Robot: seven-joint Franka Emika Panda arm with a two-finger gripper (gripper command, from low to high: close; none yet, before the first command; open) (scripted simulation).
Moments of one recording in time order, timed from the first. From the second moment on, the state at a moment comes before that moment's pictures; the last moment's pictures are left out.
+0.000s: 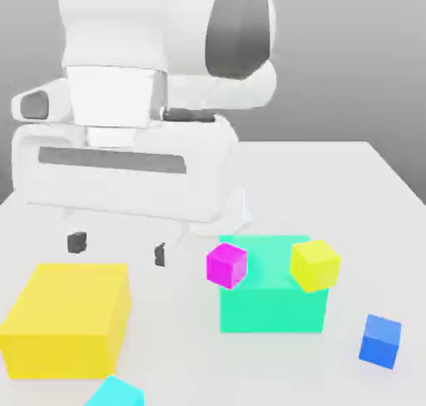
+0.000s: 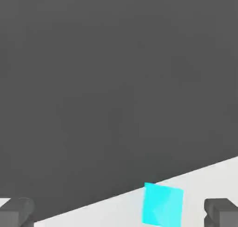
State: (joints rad) arm -0.12 0.06 -0.07 -2.28 0.03 2.54 0.94
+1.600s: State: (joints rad) arm 0.27 -0.38 0.18 -2.75 0.10 2.37 0.37
